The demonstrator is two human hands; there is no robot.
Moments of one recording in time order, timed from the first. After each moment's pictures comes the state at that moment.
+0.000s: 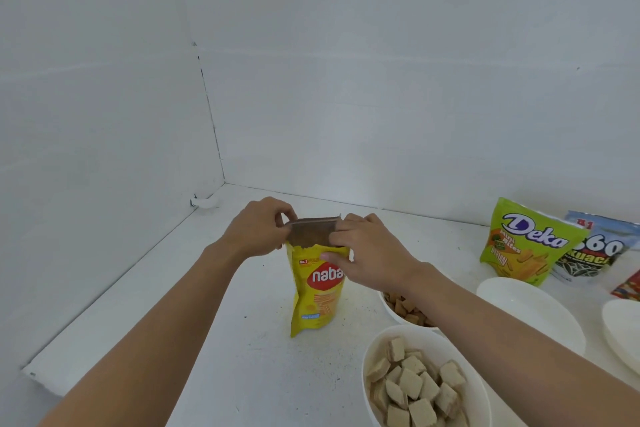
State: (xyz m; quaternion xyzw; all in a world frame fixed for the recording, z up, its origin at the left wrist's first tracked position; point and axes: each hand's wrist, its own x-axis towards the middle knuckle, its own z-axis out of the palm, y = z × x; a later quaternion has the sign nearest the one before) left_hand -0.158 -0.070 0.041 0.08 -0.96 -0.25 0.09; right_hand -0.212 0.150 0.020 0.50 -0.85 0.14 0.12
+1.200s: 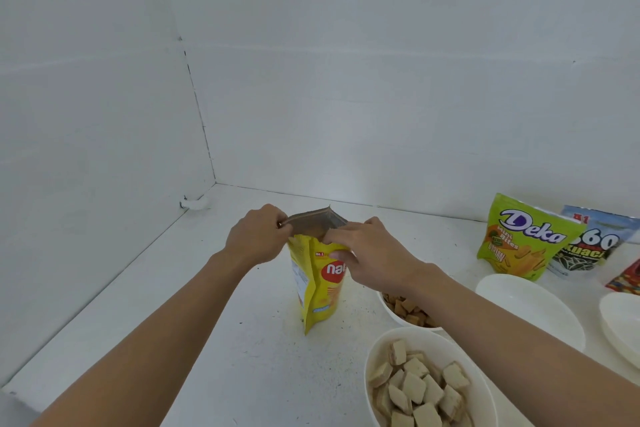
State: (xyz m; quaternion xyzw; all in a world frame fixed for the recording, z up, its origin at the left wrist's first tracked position) left_hand -0.177 -0.071 0.017 0.15 -0.96 -0.24 0.07; right_hand -0.218 0.150 0.016 0.47 -0.87 0.16 0.04
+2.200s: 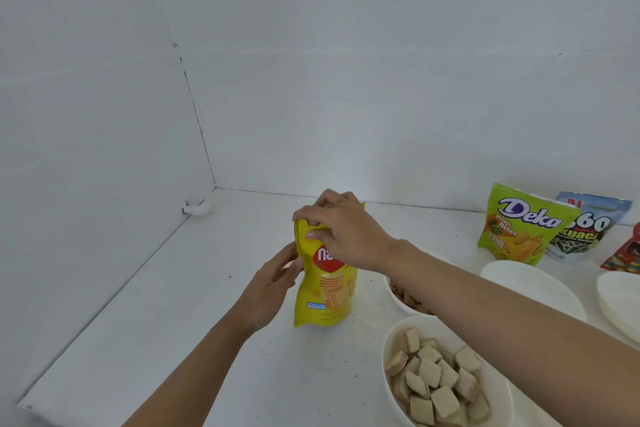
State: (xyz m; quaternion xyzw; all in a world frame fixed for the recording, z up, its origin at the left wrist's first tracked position) left_hand -0.109 -0.061 -0.037 -0.01 -0.79 -0.61 0.04; right_hand -0.206 0.102 0.039 0.48 -0.84 0.24 0.11
